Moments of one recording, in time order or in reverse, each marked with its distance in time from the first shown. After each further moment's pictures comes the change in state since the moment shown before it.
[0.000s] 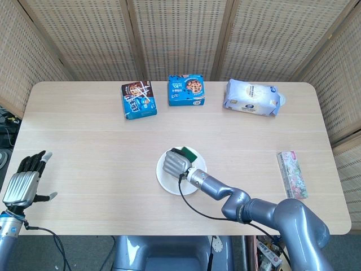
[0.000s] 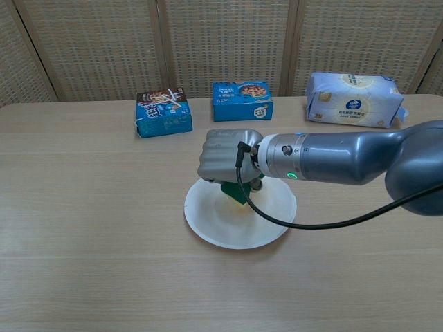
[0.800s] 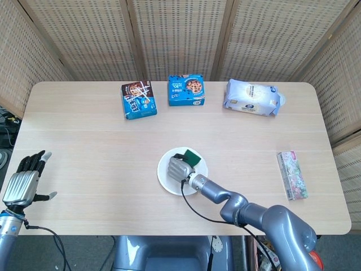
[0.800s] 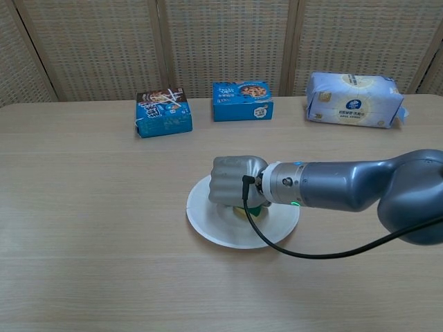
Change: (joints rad) left arm -0.004 -0.002 -0.002 0.006 -0.012 -0.010 -0.002; right arm -0.020 -0.104 -0.073 0.141 -0.008 -0.042 -0.042
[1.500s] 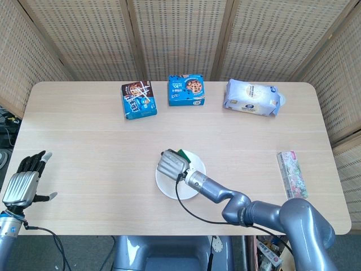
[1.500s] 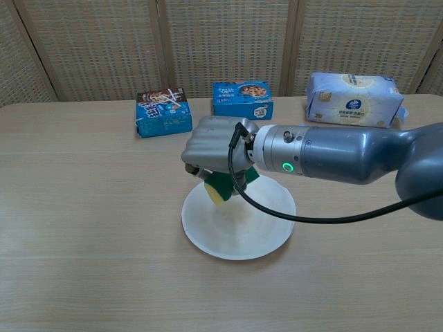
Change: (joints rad) left arm 0.003 0.008 0.006 -0.006 0.015 0.003 -0.011; right arm -0.009 0.153 0.112 -0.279 0.015 0.133 0.245
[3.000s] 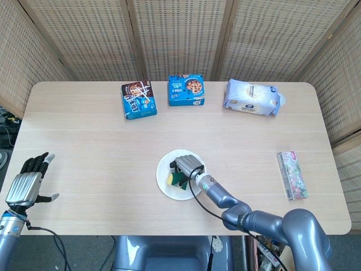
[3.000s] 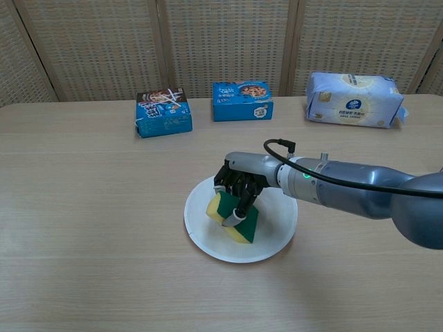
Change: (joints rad) left arm -0.010 -0.010 0.006 0.004 -0.013 -0.025 0.010; right arm -0.138 -0.103 0.074 0.089 0.295 -0.114 0.702
